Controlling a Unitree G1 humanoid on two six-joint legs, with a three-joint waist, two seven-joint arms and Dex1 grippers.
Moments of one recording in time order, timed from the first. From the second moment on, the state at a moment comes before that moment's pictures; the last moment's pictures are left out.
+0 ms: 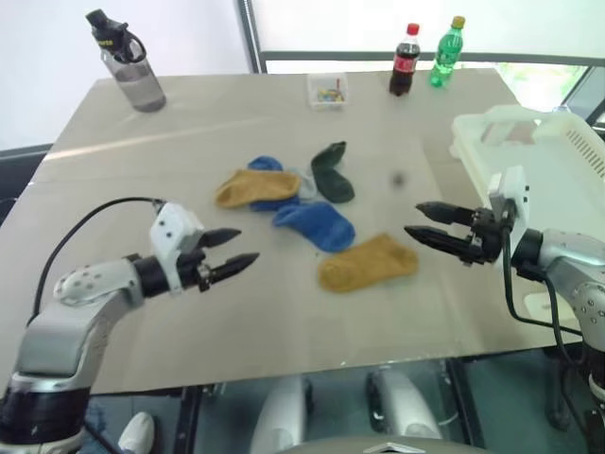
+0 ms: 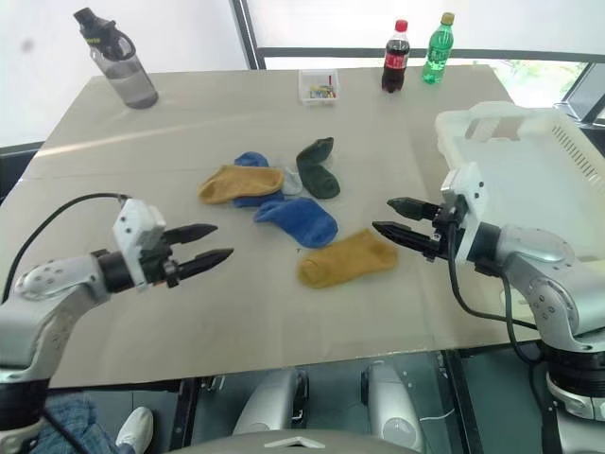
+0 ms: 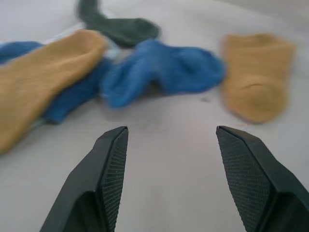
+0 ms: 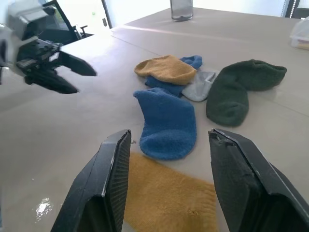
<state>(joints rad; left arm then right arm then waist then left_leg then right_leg) -0.10 0.80 0.19 -0.24 -0.45 0.46 -0.85 -0.30 -0.67 -0.16 -0.42 0.73 0.73 0.84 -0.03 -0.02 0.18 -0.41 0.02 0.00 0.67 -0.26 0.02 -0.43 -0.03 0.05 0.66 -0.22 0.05</state>
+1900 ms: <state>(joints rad) -0.57 0.29 -0.06 -0.11 -0.24 0.62 -0.57 -0.21 -0.65 -0.17 -0.49 0.74 0.69 0.74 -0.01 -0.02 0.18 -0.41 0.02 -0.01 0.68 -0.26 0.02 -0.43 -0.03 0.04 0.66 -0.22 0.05</state>
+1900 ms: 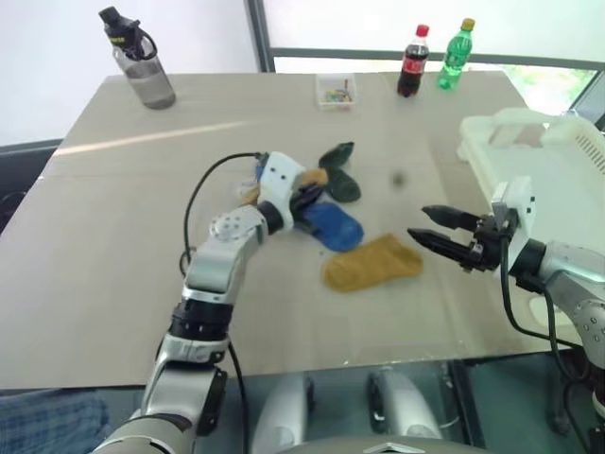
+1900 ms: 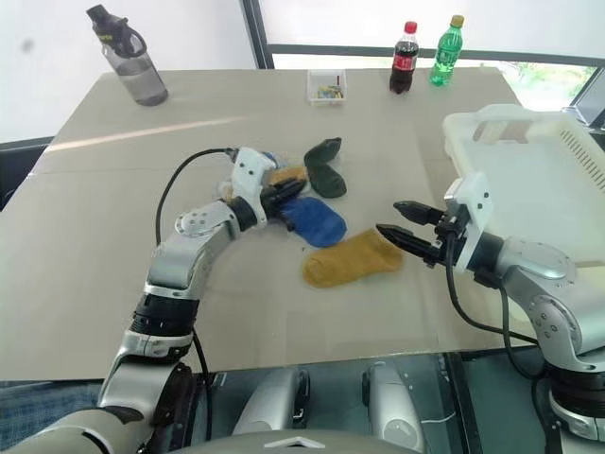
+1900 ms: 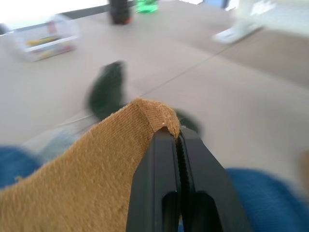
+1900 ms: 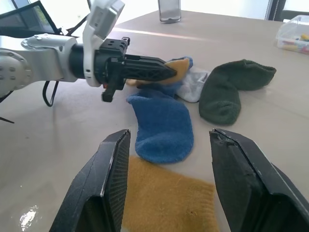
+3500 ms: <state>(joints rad) -0.18 0.05 0.28 -0.40 -0.78 0.88 -0.04 -0.34 -0.40 0.01 -0.38 0.70 0.88 0.47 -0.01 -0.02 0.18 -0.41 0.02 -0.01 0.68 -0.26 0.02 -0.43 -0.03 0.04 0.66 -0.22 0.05</state>
